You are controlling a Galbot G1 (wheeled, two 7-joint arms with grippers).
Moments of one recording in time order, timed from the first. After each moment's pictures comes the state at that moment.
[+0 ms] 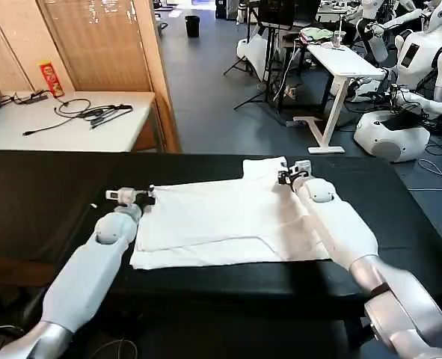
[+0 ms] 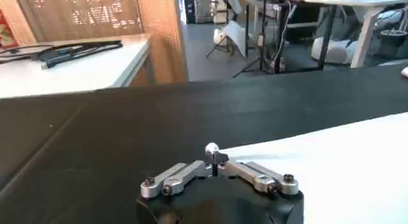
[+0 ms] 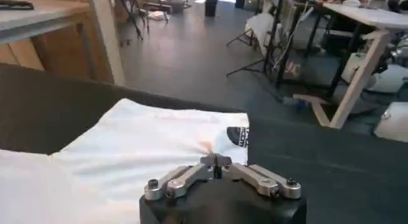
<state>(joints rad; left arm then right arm) 0.63 -1.12 -0.15 -1.19 -0.51 0.37 -0.09 -0.24 1.27 -0.03 0.72 0.49 -0.26 -0.03</state>
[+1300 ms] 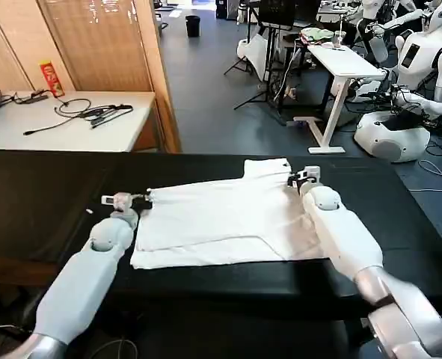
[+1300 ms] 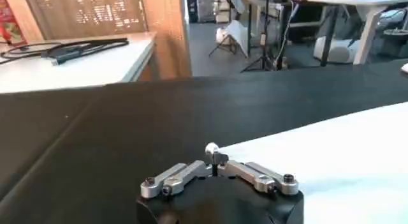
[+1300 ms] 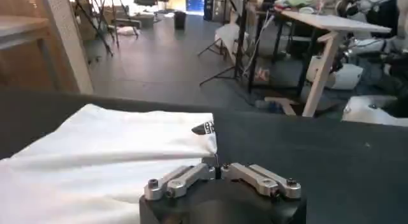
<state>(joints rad) 0.71 -1.09 -0.20 -1.30 -0.52 0.39 -0.10 -0.36 1.20 0.01 0.87 0.53 -0.25 0.06</state>
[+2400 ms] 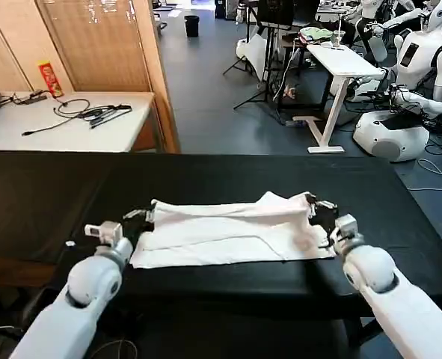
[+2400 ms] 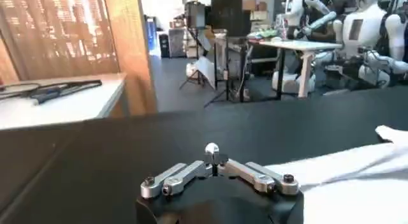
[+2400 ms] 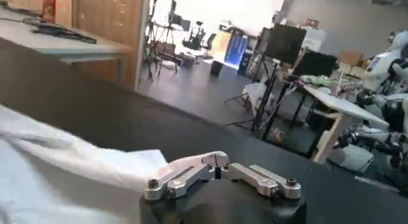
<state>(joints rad) 1.14 -1.01 -0.35 -1.87 -0.51 0.39 -0.13 -1.08 0.82 0.25 1.79 0.44 -0.24 0.08</state>
